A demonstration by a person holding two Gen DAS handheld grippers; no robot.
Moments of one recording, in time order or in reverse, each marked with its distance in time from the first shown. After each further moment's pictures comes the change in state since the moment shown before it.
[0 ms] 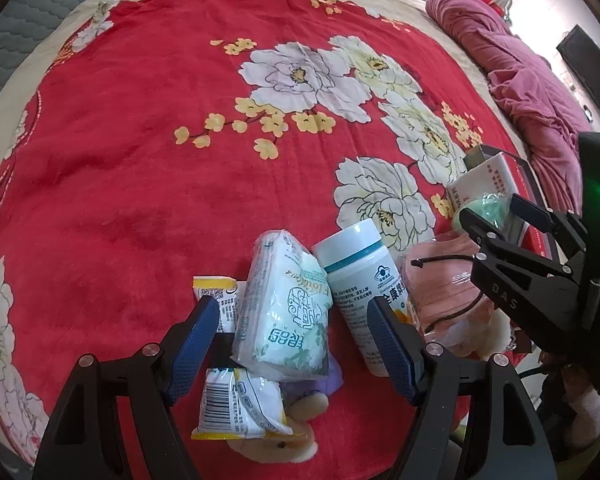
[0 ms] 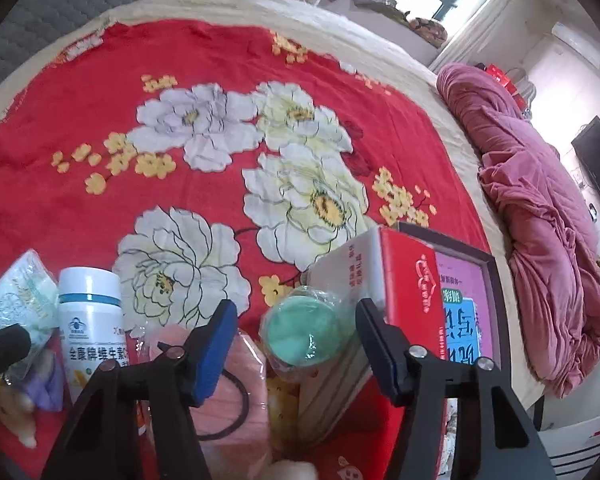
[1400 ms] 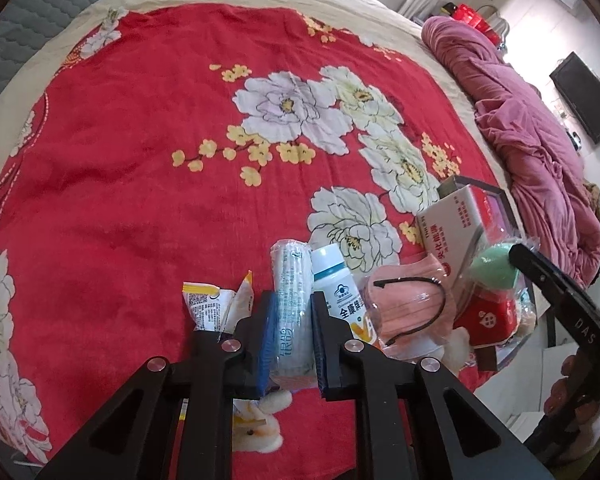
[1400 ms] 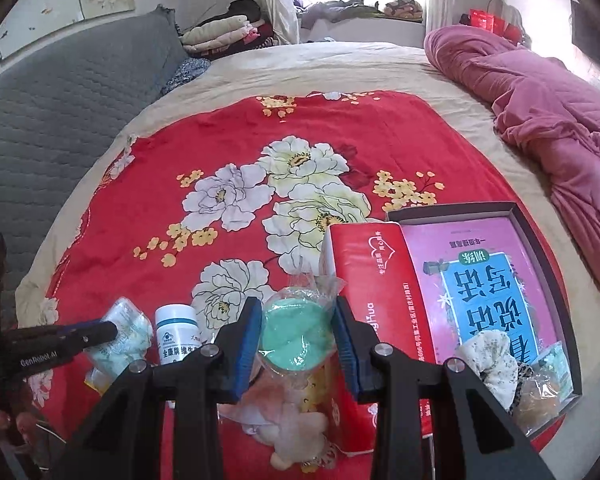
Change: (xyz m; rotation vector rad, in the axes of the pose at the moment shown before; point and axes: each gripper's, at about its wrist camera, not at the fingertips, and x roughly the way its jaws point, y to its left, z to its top) left arm -0.034 -0.007 0.002 -0.059 -0.073 -0.067; right arm -0.065 -0.094 -0.039 0.328 -0.162 0.385
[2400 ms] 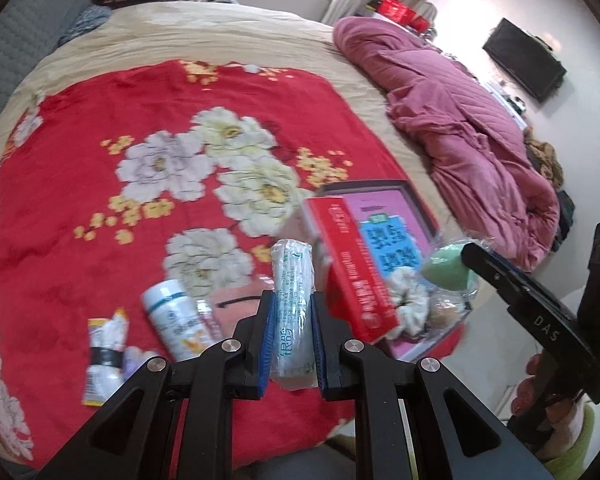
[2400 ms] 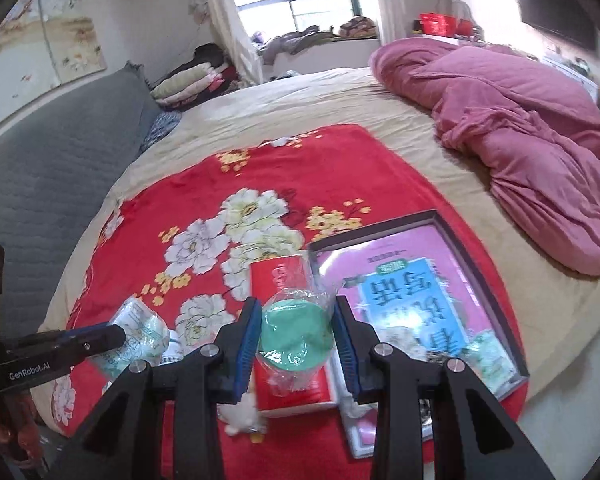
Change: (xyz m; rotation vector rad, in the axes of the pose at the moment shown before) left arm -0.054 -0.149 -0.002 0.200 -0.058 -0.130; right arm -0.098 -0.094 -0.004 0.163 -0.124 -0.015
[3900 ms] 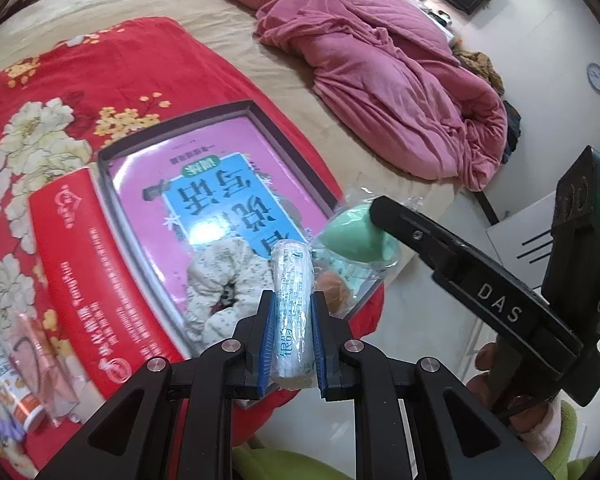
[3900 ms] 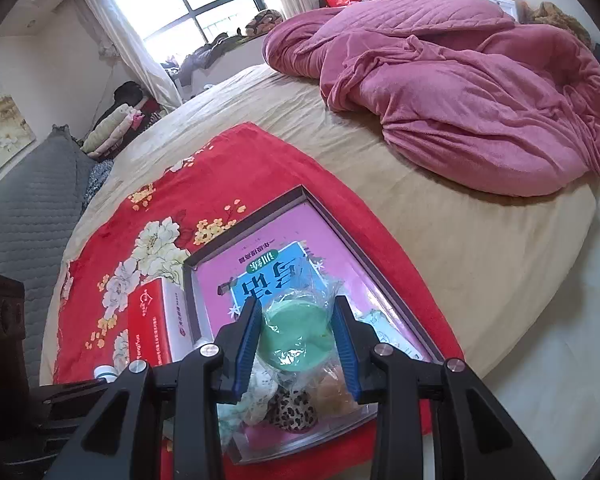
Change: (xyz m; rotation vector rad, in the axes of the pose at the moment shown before) left arm 0.135 -0.186 -0.007 0.232 0.228 -0.207; right arm 0.007 -0.165 -0.020 0.287 0.012 -0.082
